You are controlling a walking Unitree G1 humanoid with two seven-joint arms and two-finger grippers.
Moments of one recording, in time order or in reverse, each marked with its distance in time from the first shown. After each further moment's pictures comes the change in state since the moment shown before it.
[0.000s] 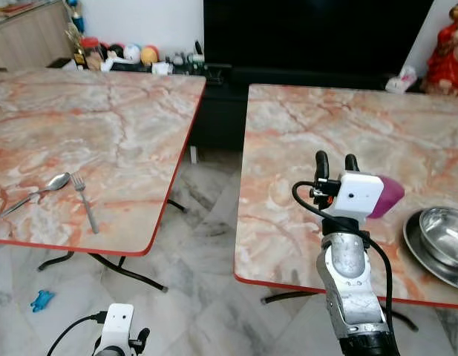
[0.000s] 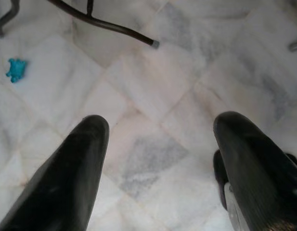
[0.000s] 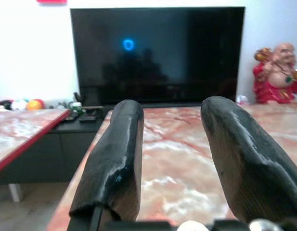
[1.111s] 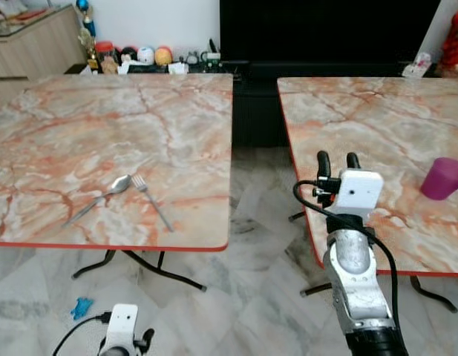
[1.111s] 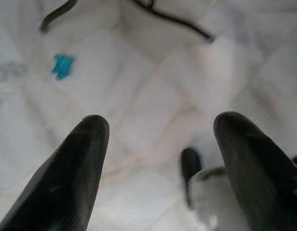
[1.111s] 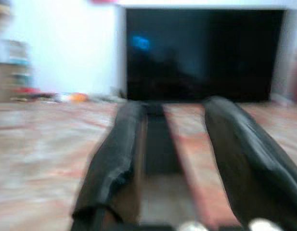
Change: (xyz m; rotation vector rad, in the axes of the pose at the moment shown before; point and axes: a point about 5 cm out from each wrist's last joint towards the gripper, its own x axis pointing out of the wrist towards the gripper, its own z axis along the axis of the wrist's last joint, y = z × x) left arm -0.003 0.009 -0.008 0.004 0.024 0.015; right arm 0.002 0.019 0.001 0.017 0.013 0.079
